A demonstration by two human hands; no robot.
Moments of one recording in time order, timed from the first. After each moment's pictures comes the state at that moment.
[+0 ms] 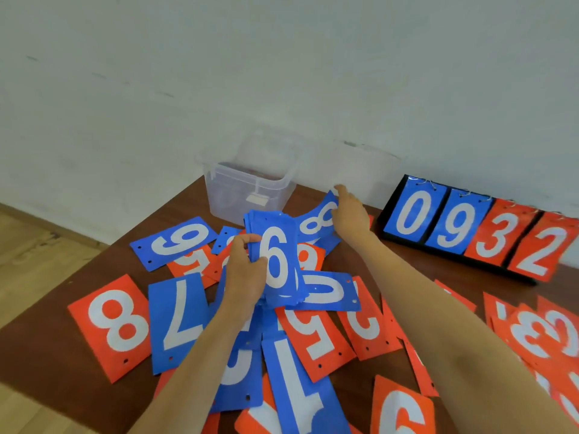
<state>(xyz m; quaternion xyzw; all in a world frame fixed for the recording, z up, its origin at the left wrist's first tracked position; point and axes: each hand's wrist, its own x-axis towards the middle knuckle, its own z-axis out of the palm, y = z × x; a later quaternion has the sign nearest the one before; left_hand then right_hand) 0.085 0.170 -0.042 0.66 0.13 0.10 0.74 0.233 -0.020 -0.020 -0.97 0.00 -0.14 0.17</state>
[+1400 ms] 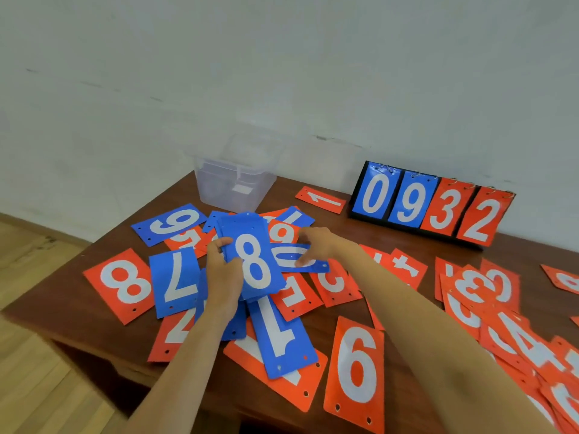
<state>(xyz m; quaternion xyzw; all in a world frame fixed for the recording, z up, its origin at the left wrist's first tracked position) 0.014 0.161 -0.049 0.62 0.19 0.11 0.75 0.120 -0.026 -0.024 -0.97 -0.09 0.19 0.11</state>
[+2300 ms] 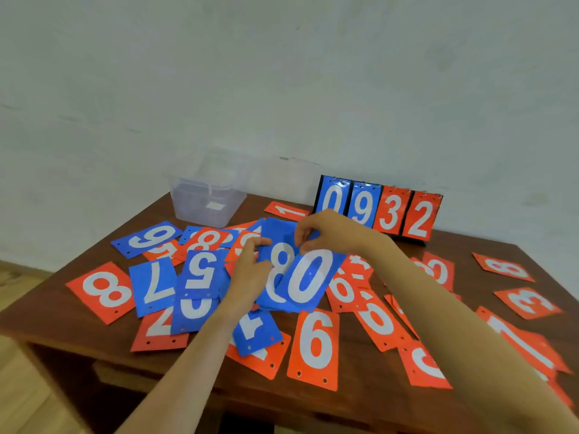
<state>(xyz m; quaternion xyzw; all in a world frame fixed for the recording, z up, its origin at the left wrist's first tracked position) -0.040 0.094 0.000 0.71 -0.03 0.03 0.70 -0.018 -0.079 0.099 -0.95 -0.27 0.04 0.18</state>
